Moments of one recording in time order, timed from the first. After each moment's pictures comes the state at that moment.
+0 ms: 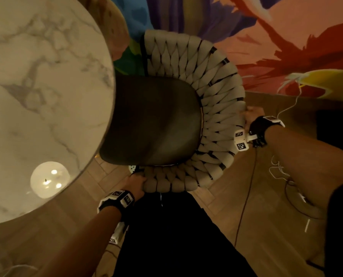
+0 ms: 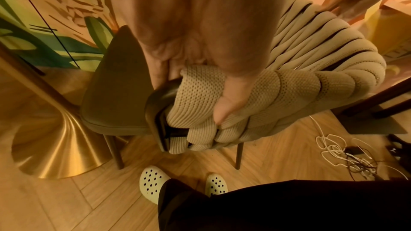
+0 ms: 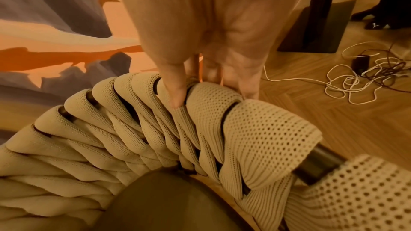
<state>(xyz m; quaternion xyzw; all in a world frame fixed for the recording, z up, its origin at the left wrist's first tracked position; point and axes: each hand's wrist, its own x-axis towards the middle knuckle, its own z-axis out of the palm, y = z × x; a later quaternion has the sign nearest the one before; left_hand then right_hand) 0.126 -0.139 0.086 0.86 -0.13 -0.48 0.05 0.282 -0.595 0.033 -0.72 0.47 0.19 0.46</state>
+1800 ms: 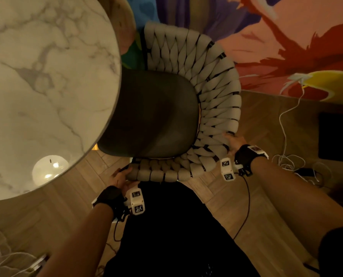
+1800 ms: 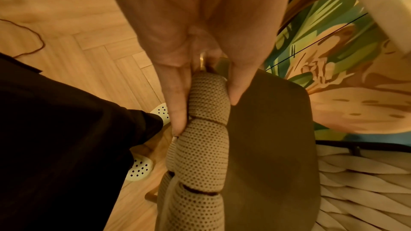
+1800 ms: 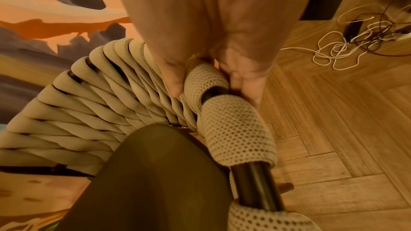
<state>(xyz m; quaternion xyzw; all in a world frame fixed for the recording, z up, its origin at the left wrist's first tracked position) 0.089 -0.103 0.064 0.44 0.58 -0.28 0.62 0.169 -0.493 0.080 -0.62 0.52 0.25 0.52</state>
